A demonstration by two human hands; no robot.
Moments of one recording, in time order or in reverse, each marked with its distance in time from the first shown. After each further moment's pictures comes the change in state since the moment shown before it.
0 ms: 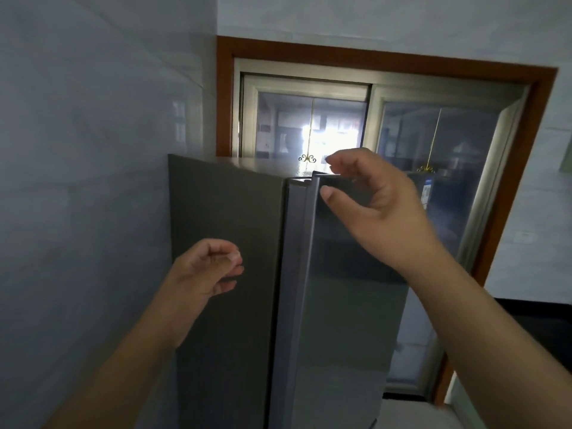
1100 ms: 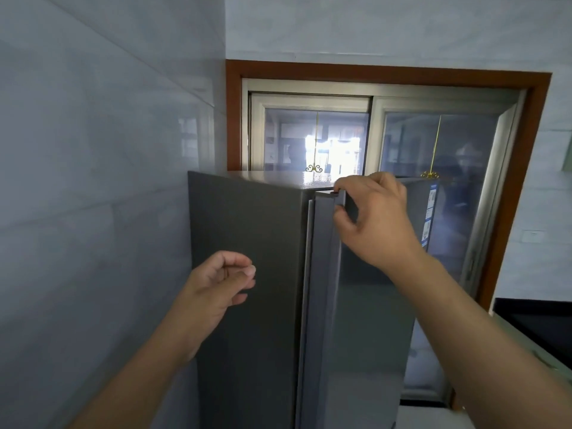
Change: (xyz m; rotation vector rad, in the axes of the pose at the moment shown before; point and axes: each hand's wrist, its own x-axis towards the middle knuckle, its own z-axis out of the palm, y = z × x) left_hand -0.032 0.027 -0.023 0.102 -0.030 -0.002; right_hand 0.001 0.009 0.025 -0.543 0.074 -0.109
